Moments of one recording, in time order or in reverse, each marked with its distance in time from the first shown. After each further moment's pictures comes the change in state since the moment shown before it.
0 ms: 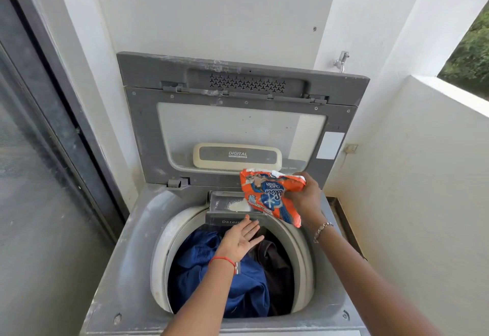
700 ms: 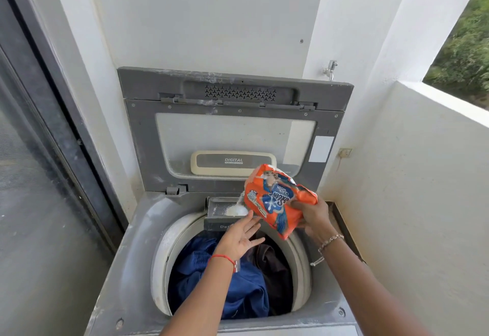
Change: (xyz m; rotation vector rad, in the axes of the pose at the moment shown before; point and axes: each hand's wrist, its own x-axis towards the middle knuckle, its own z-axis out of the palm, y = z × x) left_hand -0.016 0.009 0.018 0.214 -0.140 0.014; right_hand -0.011 0.026 -0.022 0.506 0.017 0.370
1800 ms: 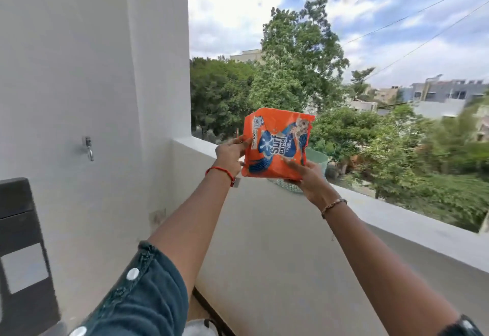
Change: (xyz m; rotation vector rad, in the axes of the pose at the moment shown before) left_hand -0.019 -0.120 0.606 0.441 -0.699 0.235; right_hand -0.044 -0.267 -0.470 0.168 0.416 -0.533
